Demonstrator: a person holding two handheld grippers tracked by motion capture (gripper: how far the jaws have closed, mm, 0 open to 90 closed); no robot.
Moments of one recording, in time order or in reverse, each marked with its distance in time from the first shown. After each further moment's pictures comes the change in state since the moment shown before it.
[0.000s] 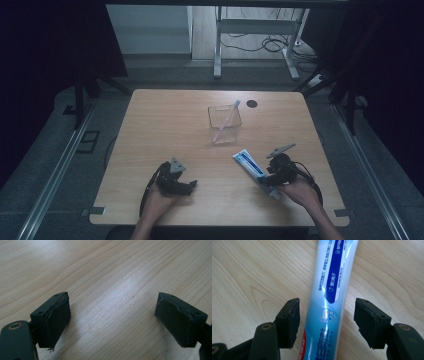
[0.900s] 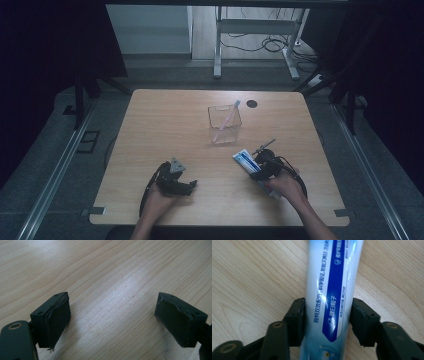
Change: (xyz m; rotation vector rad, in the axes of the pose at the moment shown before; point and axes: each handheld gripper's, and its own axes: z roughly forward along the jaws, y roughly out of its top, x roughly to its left) left arm 0.000 0.000 0.000 0.001 0.000 0.000; right arm 0.007 0.029 0.037 0.129 -0.088 0.009
